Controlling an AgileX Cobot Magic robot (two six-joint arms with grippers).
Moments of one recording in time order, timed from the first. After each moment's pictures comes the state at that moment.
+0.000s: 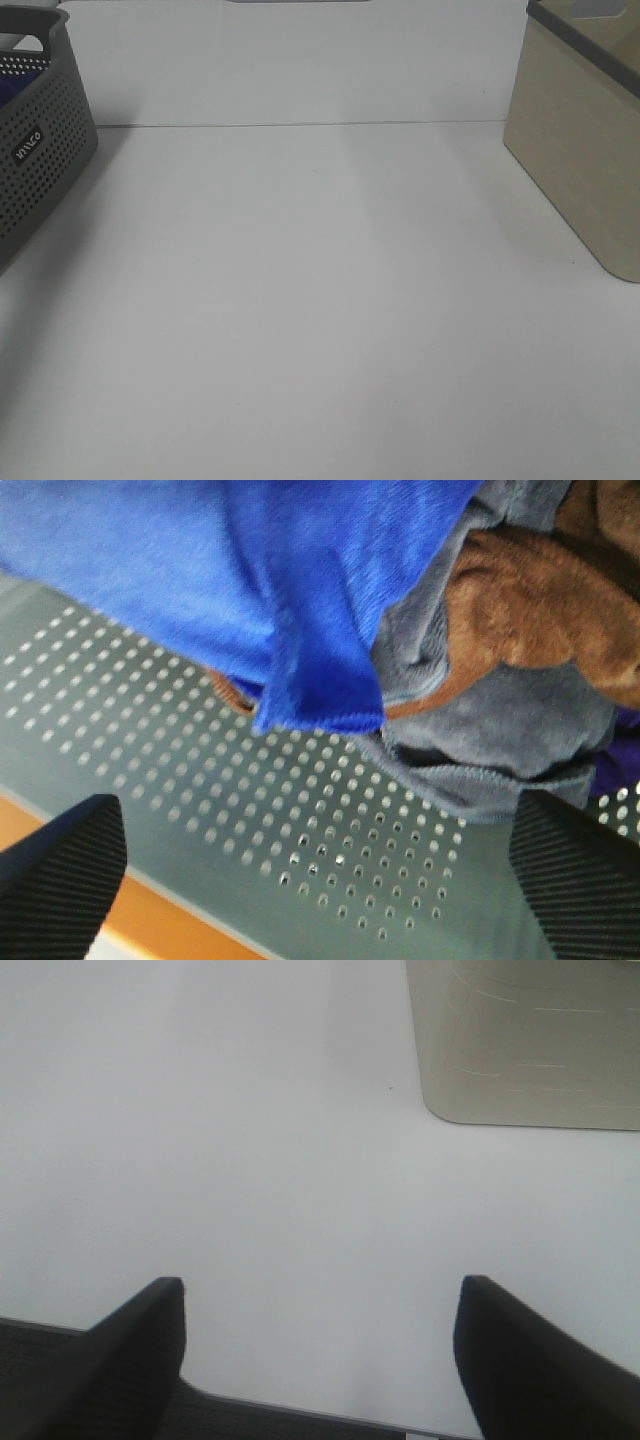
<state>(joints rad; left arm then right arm) 0.09 2.07 -1.73 0.58 0.98 1.10 0.08 0.00 -0.45 0.06 1.11 -0.07</state>
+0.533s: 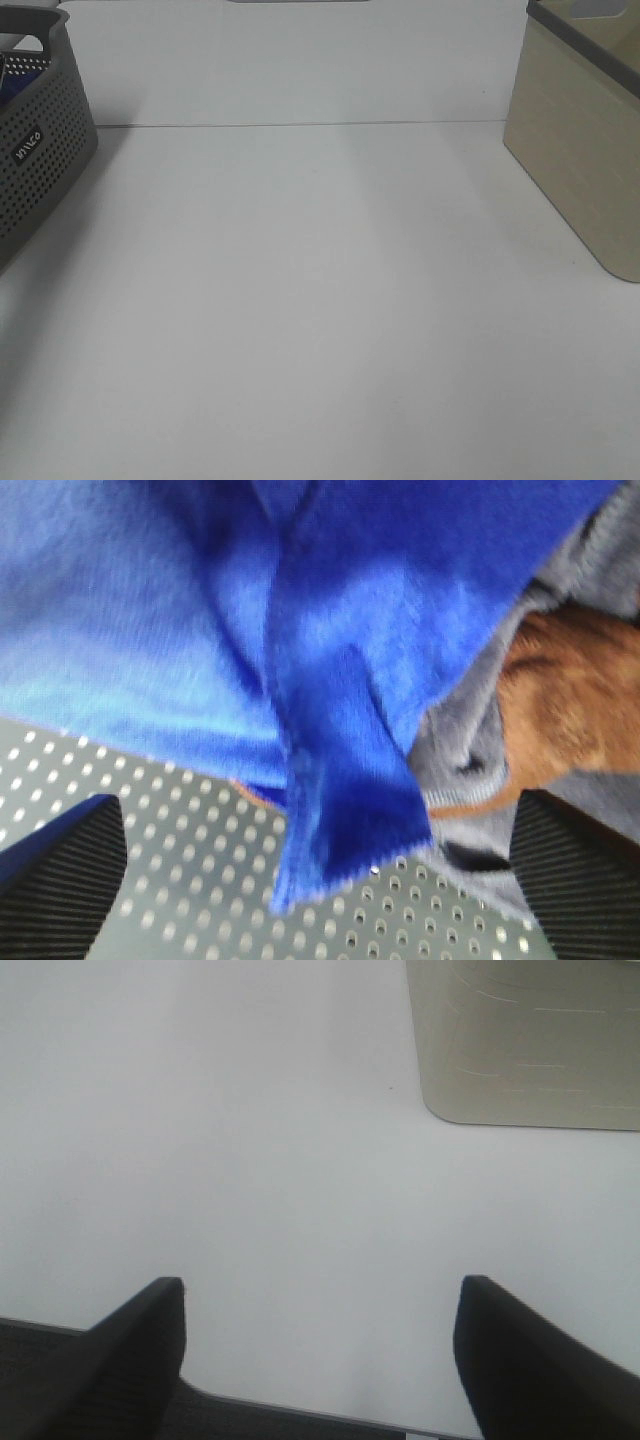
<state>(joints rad) 0.10 2.20 -1.77 0.63 0.87 1.10 0.08 0.00 -0.45 0.06 1.11 -0.07</state>
